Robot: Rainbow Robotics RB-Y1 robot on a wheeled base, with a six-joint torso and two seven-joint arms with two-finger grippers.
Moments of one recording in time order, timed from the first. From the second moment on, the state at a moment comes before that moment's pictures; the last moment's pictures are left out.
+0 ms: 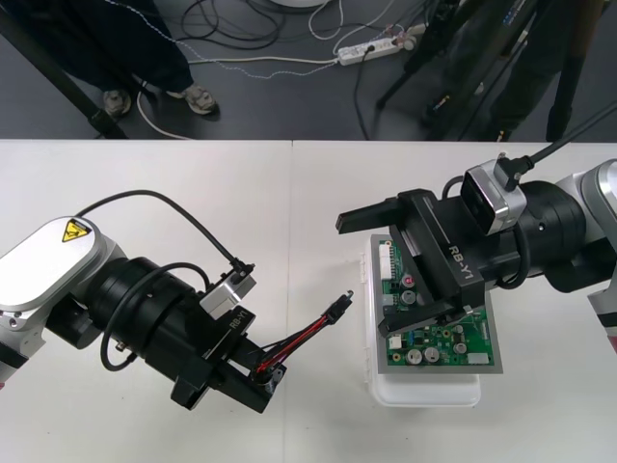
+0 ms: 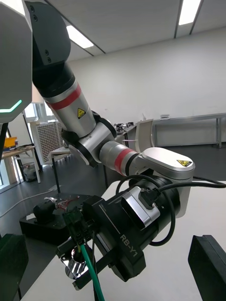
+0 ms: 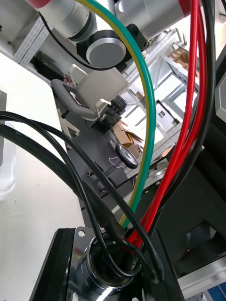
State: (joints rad) right arm -0.36 -0.49 0.15 -1.71 0.94 -1.56 -0.17; left arm -0.32 0.69 -0.47 -1.67 -1.07 -1.53 0.52
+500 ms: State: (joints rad) right arm -0.40 -0.49 0.23 -1.71 0.93 -1.56 -0.10; left arm -0.32 0.69 -0.47 -1.67 -1.07 -1.53 0.52
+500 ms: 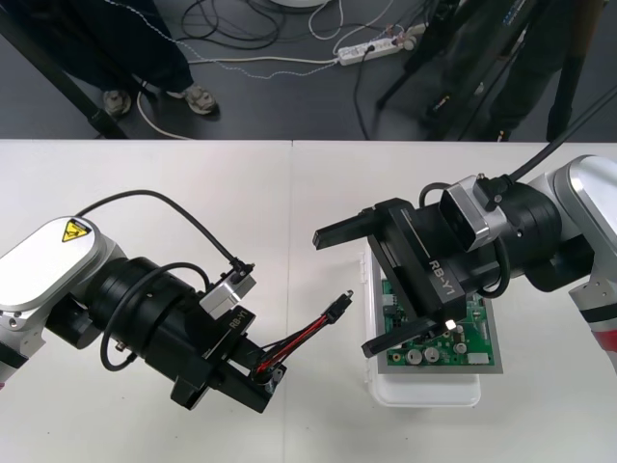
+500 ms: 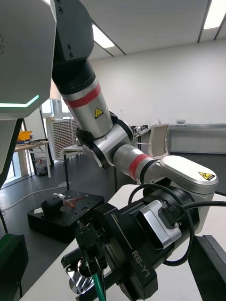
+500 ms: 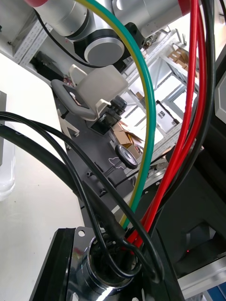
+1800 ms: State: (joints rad) right arm -0.40 -0.52 0.31 -1.71 0.88 -1.56 -0.07; left arm -0.32 0.69 -0.47 -1.67 -1.06 -1.53 0.53
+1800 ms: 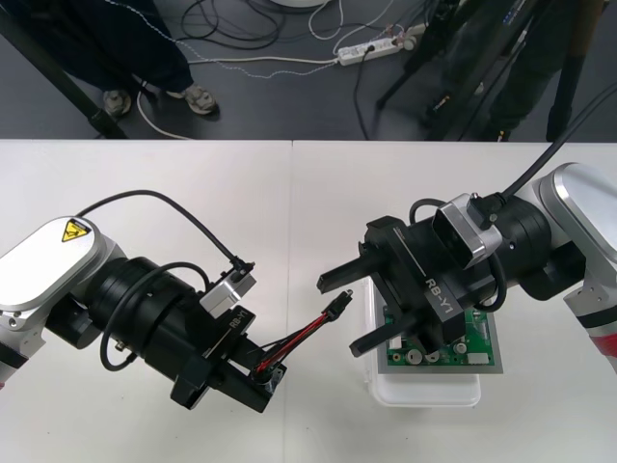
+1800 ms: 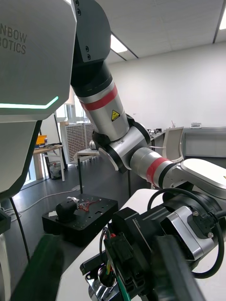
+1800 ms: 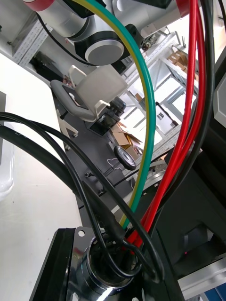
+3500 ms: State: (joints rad) right arm -0.40 -0.52 0.31 -1.71 0.86 -1.56 -0.07; left arm -0.32 0.69 -0.47 -1.67 -1.04 -1.53 0.53
